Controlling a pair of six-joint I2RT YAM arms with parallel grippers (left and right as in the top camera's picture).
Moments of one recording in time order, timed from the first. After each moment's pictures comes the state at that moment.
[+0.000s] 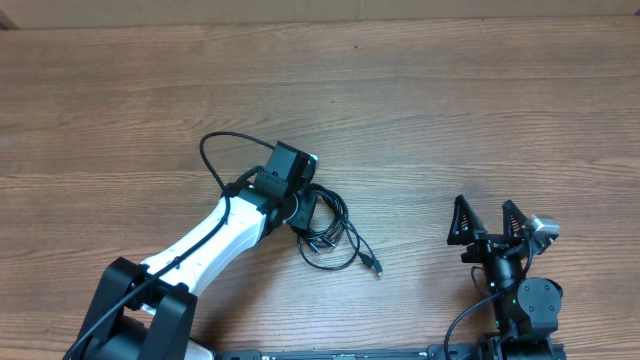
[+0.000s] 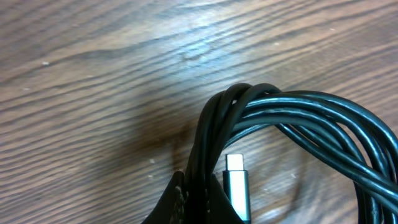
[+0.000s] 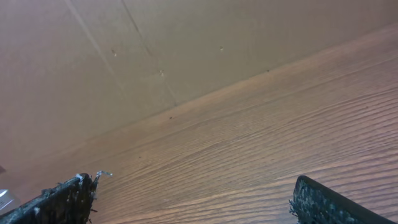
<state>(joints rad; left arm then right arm) -0.50 1.60 0.89 -0.45 0.05 -0.16 0.04 0.05 0.02 -0.03 -0.03 0.42</state>
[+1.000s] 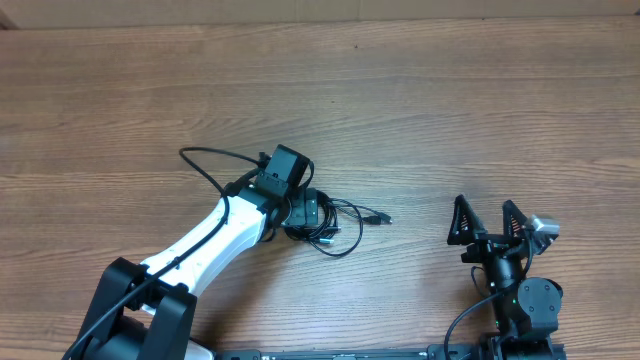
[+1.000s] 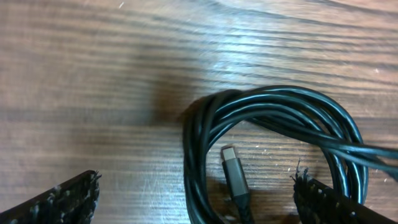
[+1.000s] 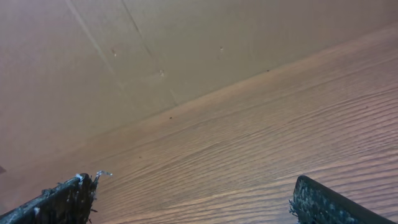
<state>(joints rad) -0.50 1.60 0.90 -0.55 -0.09 -0.51 0.04 0.05 0.02 -0.03 -0.03 0.42</state>
